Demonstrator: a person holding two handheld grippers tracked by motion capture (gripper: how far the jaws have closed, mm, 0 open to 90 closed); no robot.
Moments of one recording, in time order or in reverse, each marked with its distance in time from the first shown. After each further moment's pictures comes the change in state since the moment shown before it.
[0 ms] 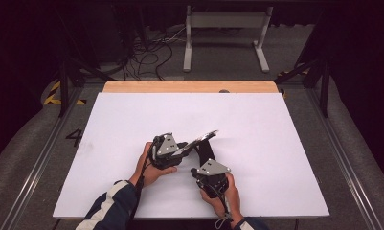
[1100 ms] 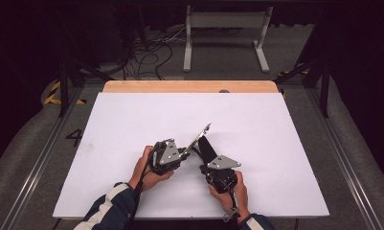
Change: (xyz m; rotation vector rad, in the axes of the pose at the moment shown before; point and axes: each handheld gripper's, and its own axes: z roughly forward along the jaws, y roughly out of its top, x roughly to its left) left arm -0.017 0.003 -0.011 0.066 0.047 0.106; right arm -0.027 -0.006 -0.007 0.029 -0.021 0.070
